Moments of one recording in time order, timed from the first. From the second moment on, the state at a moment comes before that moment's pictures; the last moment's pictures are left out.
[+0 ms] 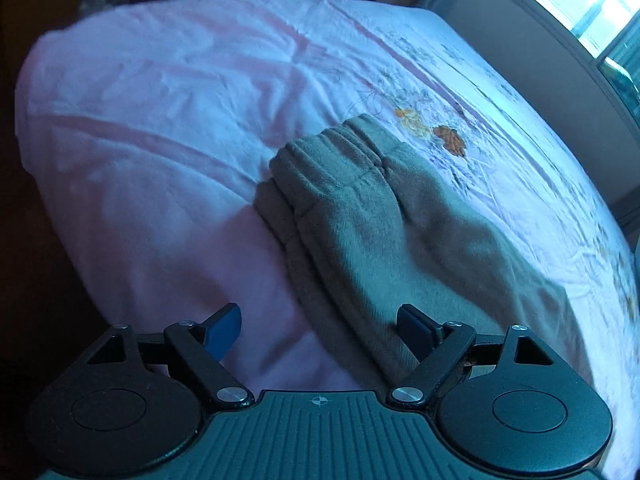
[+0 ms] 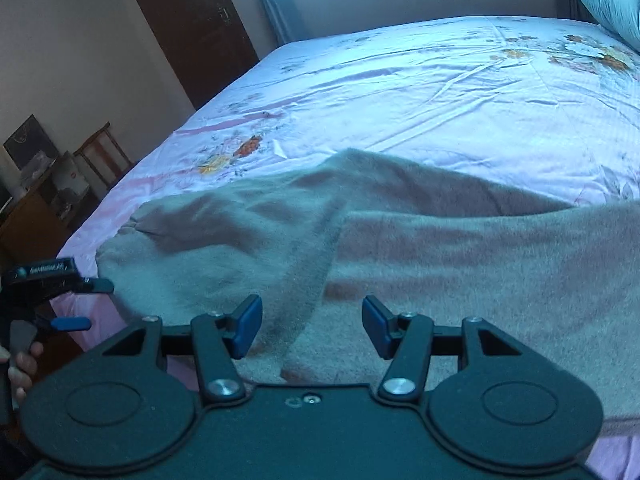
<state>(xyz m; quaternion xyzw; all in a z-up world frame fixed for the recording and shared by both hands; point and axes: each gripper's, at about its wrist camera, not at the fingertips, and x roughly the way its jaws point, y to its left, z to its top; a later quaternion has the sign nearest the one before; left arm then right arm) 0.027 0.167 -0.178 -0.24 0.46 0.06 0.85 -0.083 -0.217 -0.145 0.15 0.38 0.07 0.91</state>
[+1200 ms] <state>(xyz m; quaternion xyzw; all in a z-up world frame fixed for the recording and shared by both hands) 0.063 0.174 -0.208 -0.35 0.42 0.06 0.83 -0.071 -0.228 -0.163 0.19 0.38 0.05 0.90</state>
